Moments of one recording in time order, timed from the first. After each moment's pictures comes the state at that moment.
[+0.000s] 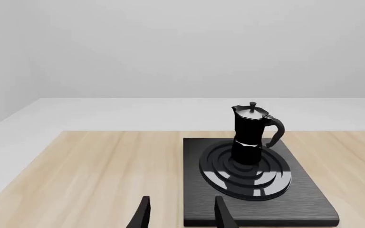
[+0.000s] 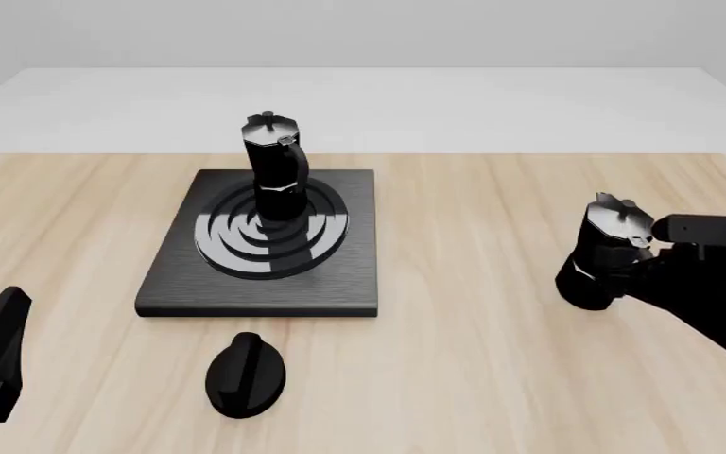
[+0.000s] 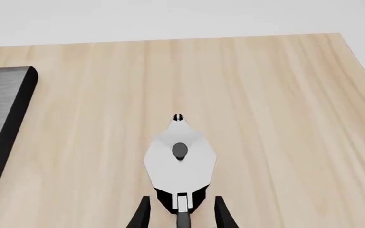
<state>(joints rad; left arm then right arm) 0.00 0.01 0.00 0.00 0.00 -0.05 1.34 -0.34 -0.43 0.01</state>
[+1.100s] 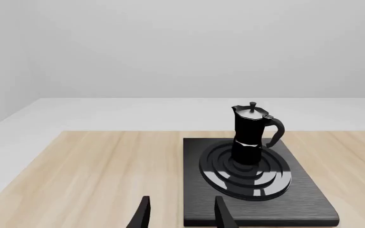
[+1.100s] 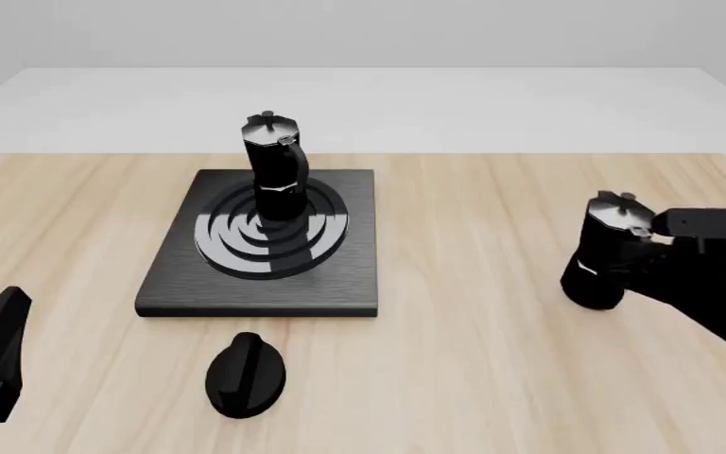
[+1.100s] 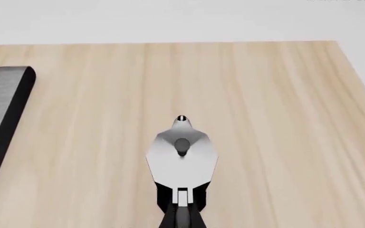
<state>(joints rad) 0.00 0.01 0.00 0.00 0.00 -0.06 1.34 -0.36 -0.41 -0.03</state>
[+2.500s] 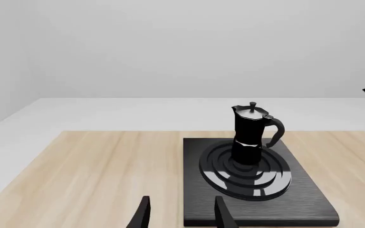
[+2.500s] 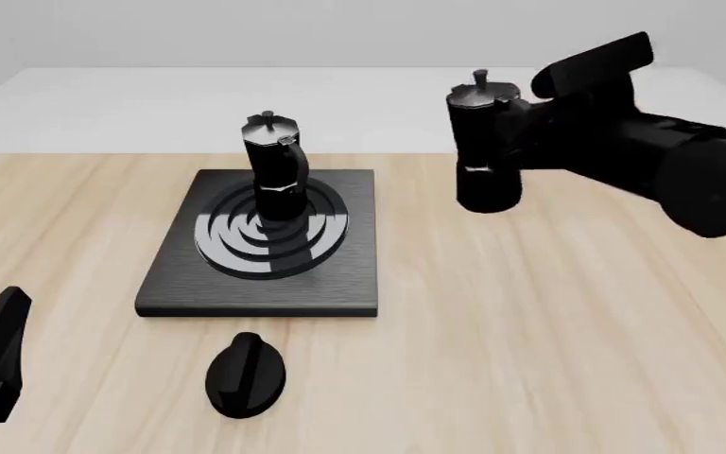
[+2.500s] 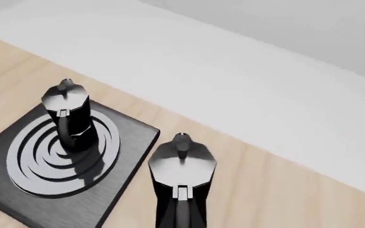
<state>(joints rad) 0.00 0.01 0.00 0.00 0.00 0.36 1.33 -0.85 -0.09 -0.15</state>
